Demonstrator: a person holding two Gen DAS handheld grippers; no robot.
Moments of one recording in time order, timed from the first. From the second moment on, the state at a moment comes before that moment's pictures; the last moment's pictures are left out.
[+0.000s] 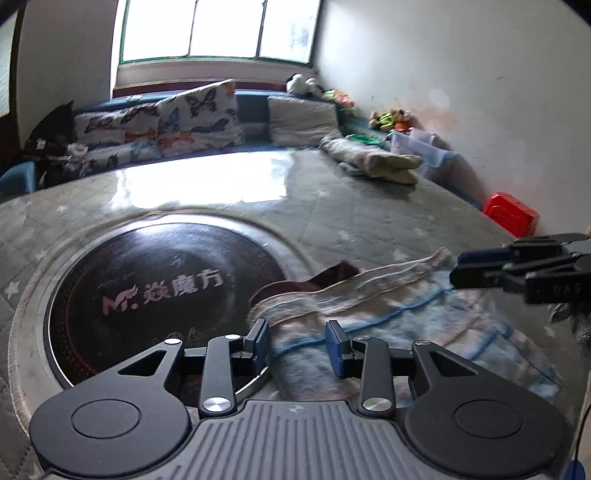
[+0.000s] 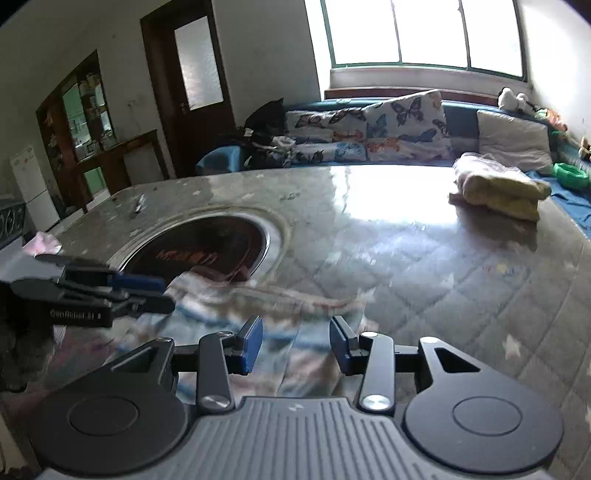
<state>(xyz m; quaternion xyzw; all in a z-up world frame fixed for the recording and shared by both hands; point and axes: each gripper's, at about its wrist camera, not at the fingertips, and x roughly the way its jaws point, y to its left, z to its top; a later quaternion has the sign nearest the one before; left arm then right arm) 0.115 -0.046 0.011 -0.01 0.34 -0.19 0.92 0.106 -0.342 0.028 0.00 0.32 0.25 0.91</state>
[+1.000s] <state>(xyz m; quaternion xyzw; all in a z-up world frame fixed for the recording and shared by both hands) 0.129 -0.042 0.004 -0.01 0.36 -0.14 0.92 0.115 -0.340 0.018 0.00 0.35 0.22 0.91</state>
